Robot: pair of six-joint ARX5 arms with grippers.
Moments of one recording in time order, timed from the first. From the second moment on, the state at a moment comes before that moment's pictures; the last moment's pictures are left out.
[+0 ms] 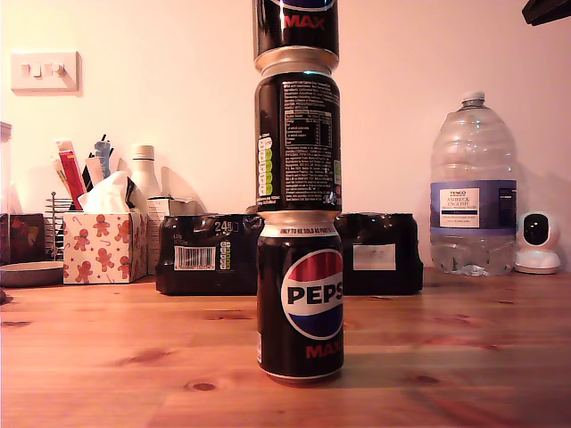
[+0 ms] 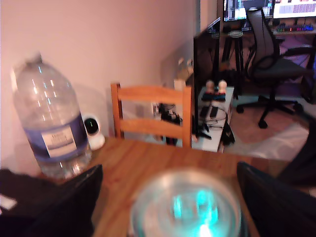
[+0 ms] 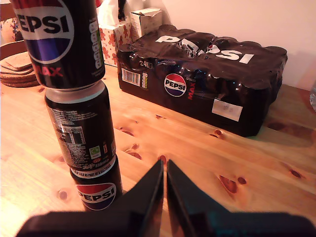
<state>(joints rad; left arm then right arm) -0.64 1.34 1.16 0.07 0.60 0.11 0.79 0.46 0.56 -0.42 0.27 0.03</state>
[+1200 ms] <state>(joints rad) -0.56 1.23 1.35 -0.25 0.52 0.15 0.57 0.46 0.56 -0.28 0.19 -0.01</state>
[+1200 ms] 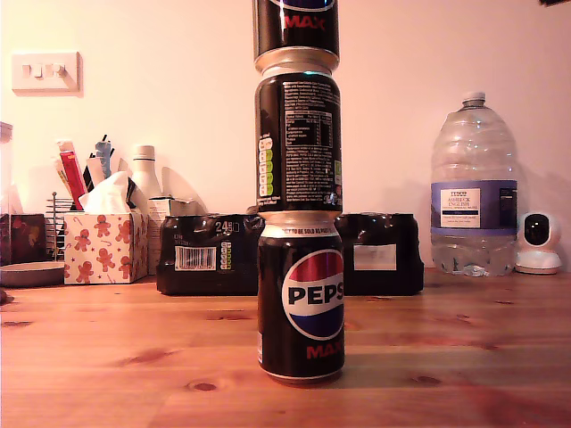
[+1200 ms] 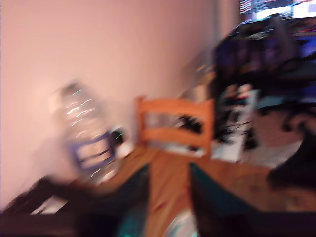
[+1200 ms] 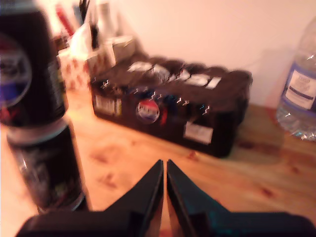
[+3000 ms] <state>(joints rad) -0.26 0.35 0.26 -0.02 0.26 -0.15 0.27 0.01 0.25 -0.24 0.06 0.05</state>
